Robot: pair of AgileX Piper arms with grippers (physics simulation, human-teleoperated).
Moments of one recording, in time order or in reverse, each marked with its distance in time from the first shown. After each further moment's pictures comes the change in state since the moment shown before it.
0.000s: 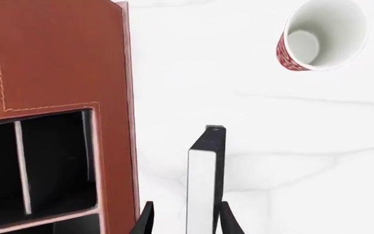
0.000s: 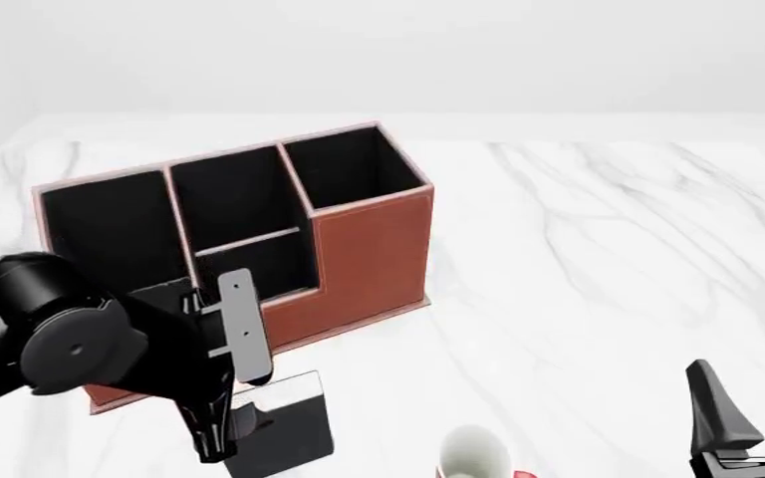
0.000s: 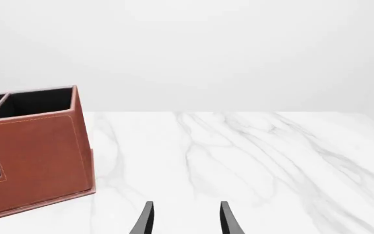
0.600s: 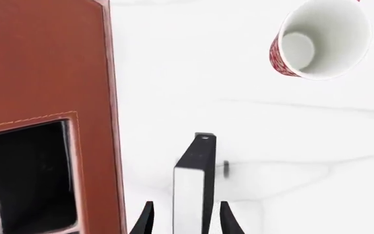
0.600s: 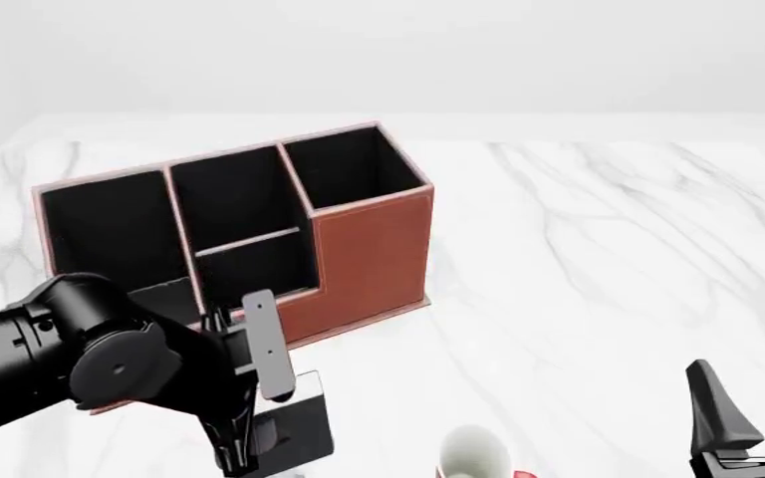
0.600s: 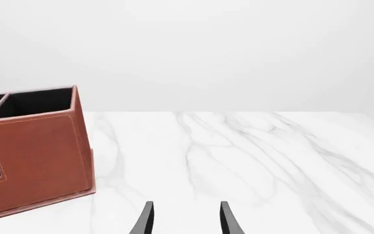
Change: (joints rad) left arm -0.043 0.064 0.044 -0.073 -0.050; right arm 0.000 0.000 0.000 0.000 0.000
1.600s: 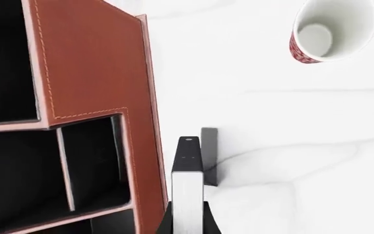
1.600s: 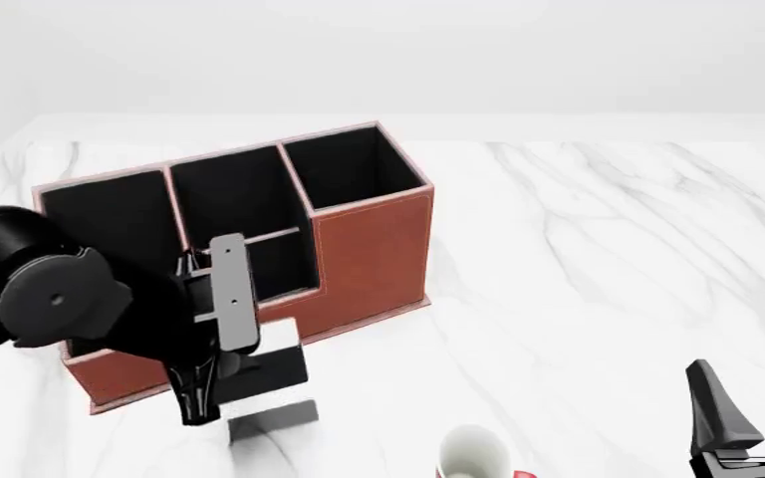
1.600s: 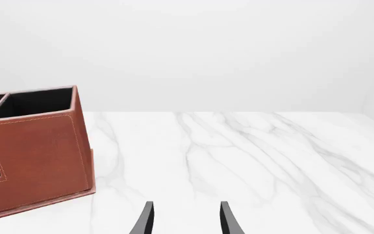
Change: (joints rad) left arm 0.107 -0.056 -0.152 0.136 0.211; right arm 0.000 0.000 0.000 0.000 0.000
